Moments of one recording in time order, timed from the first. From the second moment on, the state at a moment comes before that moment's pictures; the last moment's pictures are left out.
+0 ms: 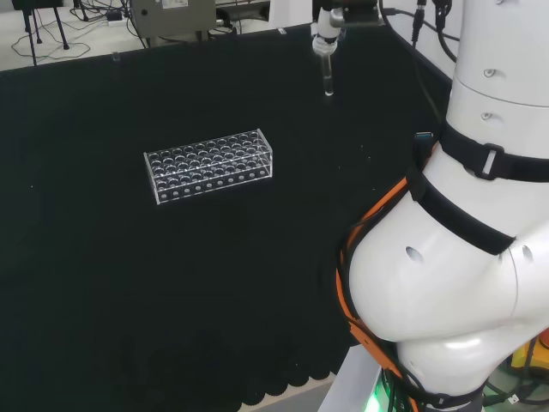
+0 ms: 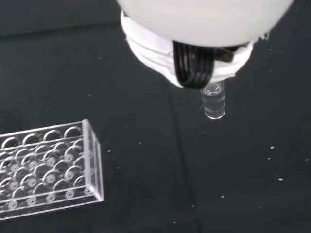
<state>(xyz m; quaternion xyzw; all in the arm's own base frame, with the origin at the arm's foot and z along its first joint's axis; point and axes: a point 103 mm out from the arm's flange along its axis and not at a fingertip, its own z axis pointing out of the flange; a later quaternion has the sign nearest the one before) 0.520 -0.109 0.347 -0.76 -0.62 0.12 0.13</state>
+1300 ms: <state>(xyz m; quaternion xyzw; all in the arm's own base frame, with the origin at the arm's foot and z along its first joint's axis) 0.569 0.076 0.337 -0.63 -0.75 0.07 0.19</state>
